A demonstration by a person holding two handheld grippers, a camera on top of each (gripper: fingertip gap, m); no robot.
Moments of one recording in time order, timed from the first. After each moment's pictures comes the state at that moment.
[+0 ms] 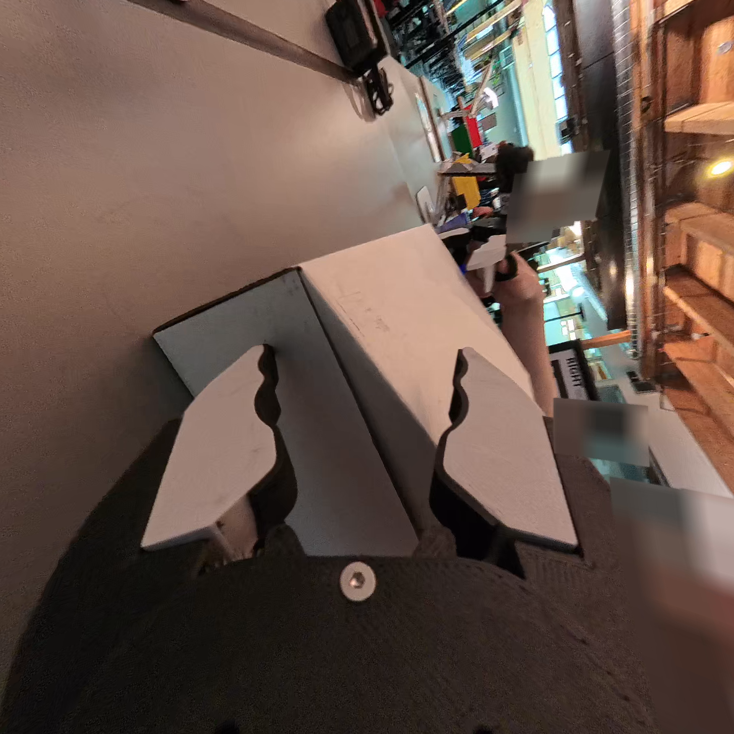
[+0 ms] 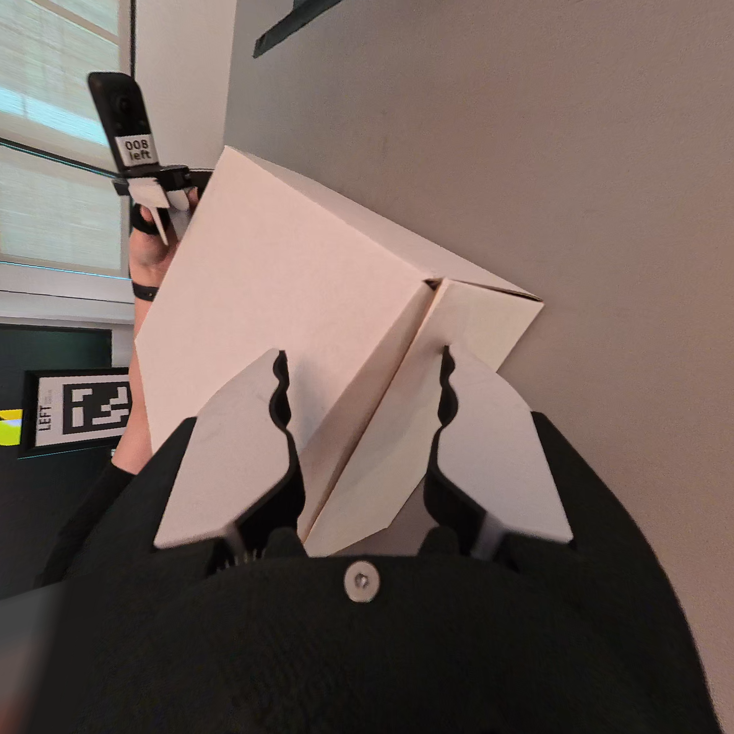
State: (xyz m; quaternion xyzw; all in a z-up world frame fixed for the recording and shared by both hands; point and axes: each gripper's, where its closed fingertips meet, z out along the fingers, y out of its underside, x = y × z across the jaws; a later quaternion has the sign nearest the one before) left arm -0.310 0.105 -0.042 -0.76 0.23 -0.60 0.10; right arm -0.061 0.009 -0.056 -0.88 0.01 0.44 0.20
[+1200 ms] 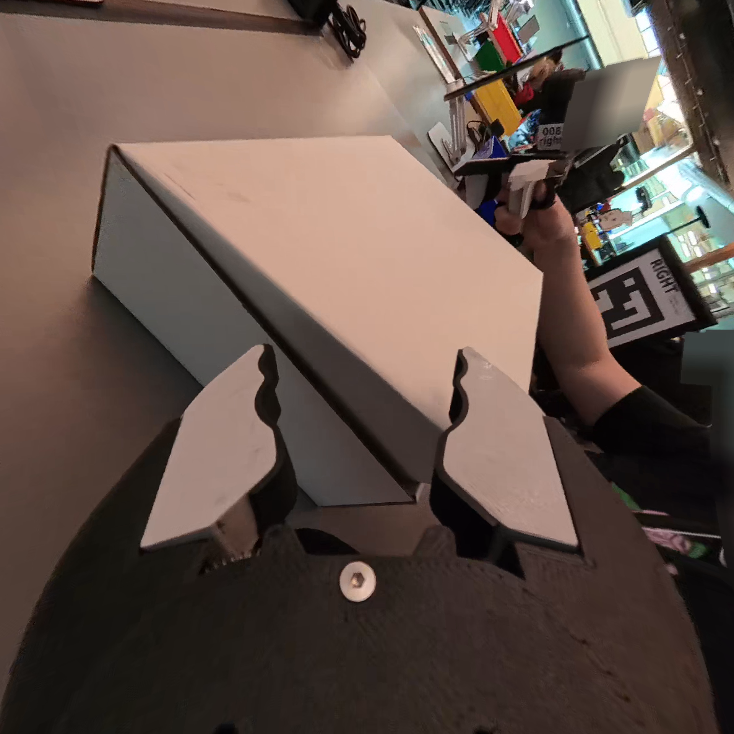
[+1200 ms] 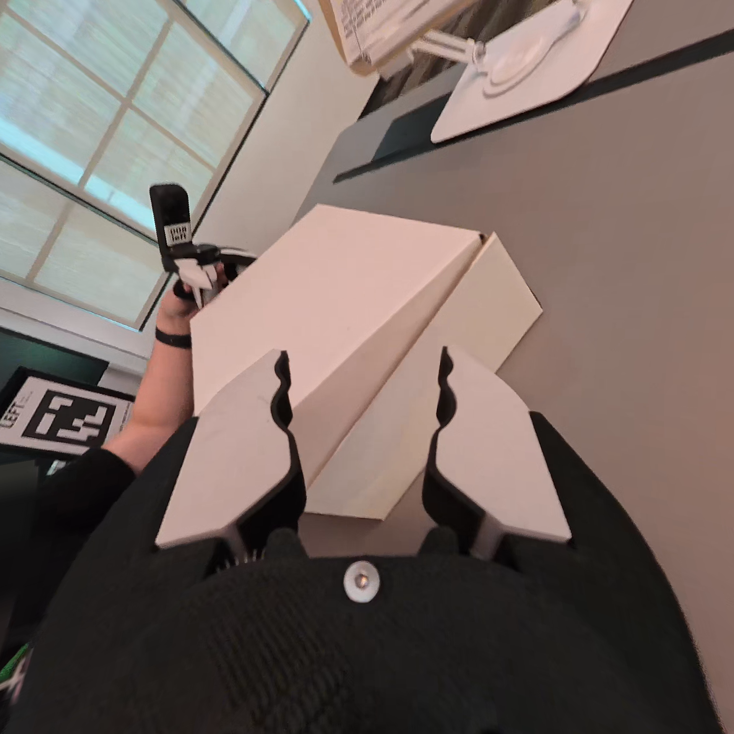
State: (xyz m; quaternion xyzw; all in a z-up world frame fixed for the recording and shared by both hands) left arm -0.346 0.024 -0.015 -0.75 0.36 -0.52 0.18; right arm -0.034 -0.055 -0.005 -0.81 -0.01 0.43 0.40
